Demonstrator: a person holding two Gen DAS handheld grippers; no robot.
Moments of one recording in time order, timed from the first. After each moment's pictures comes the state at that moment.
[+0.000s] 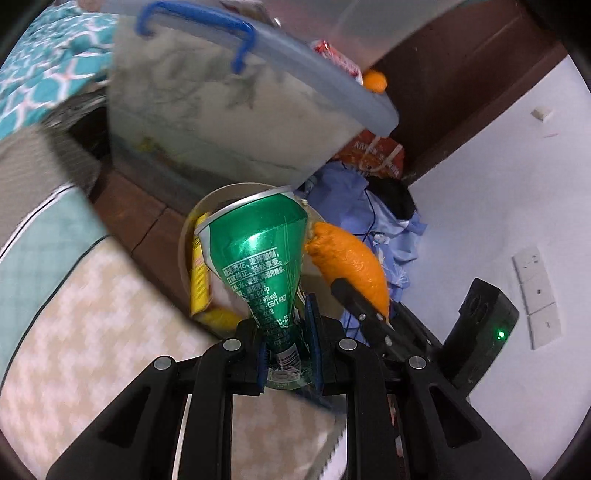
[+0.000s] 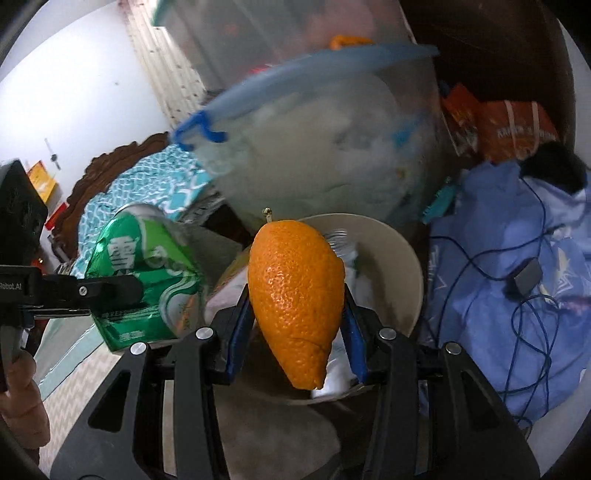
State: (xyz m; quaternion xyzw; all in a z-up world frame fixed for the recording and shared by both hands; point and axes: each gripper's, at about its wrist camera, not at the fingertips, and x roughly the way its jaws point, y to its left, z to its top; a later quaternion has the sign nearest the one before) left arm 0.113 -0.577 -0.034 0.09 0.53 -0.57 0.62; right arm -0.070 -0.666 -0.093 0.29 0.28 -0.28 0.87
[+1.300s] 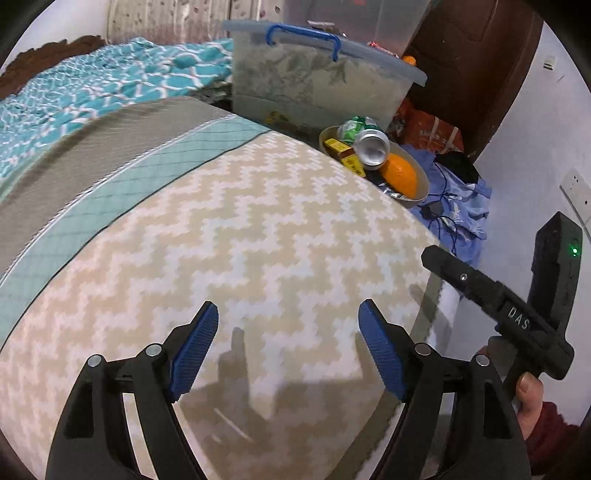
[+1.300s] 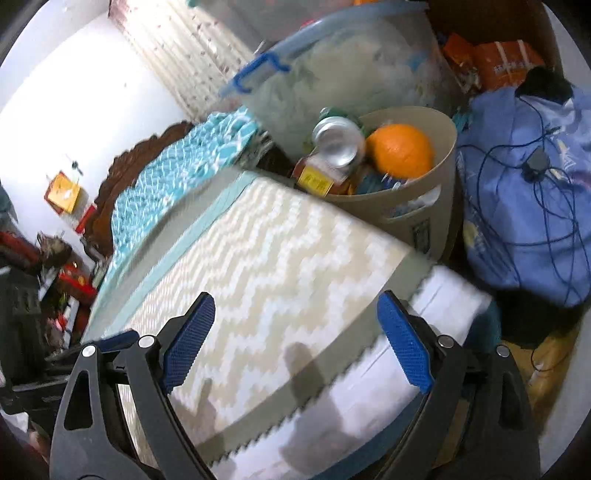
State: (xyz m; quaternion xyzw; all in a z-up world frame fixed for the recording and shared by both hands) left arm 0.053 -0.326 -0.054 0.16 0.45 -0.46 0.75; right arm -0.114 -0.474 -0.099 0.36 0.29 -0.22 0.86
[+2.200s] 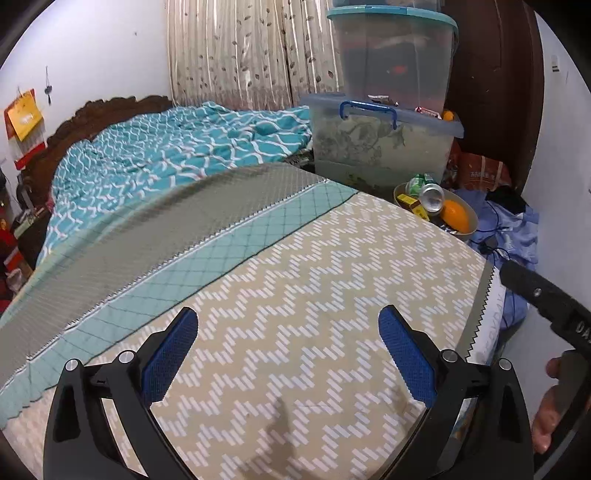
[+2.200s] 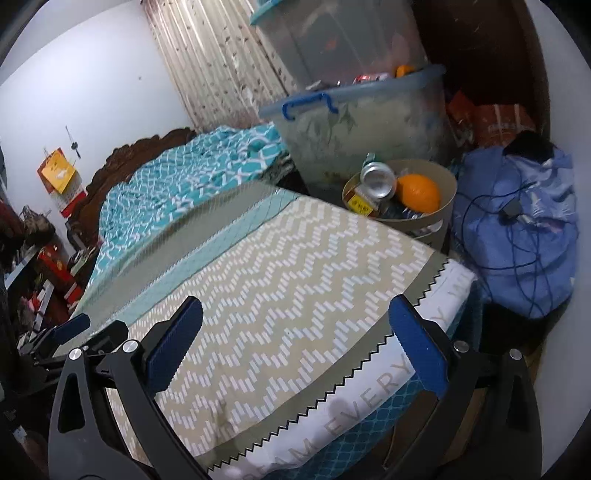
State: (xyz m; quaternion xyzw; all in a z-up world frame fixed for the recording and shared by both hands) left arm 0.038 -0.220 0.010 0.17 0.31 -0.36 0.86; right arm -0.122 -0.374 -0.018 0.28 0.25 -0.28 0.88
